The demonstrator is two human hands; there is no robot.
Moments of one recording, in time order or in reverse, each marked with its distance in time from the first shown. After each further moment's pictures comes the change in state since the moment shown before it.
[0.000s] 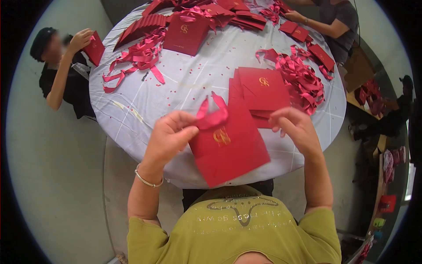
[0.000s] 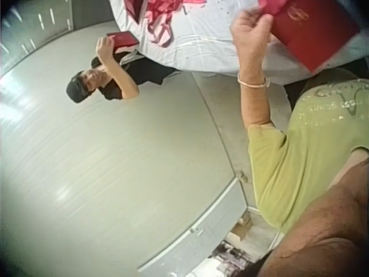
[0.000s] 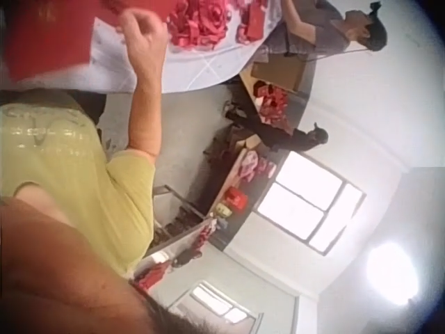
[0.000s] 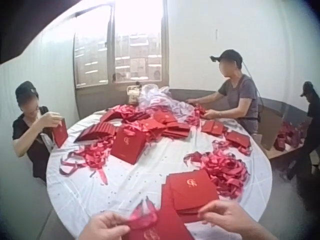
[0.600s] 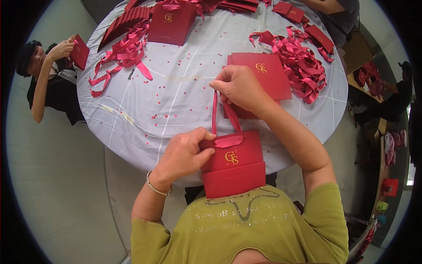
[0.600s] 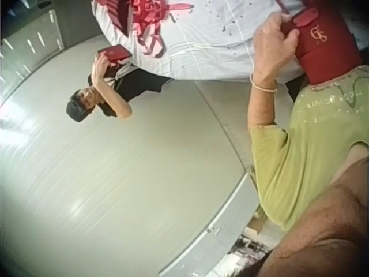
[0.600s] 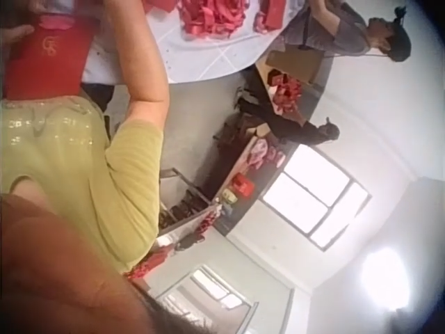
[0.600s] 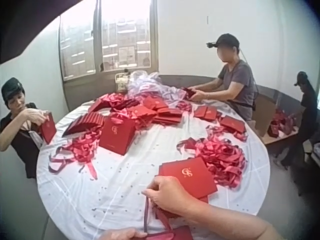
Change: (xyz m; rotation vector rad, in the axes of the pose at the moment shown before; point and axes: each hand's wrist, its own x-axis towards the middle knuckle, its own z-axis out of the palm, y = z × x) left_hand -0.002 -0.020 0.026 0.692 -0.230 0.213; right_hand 0.111 0.000 0.089 -0.220 -0.062 -0.085
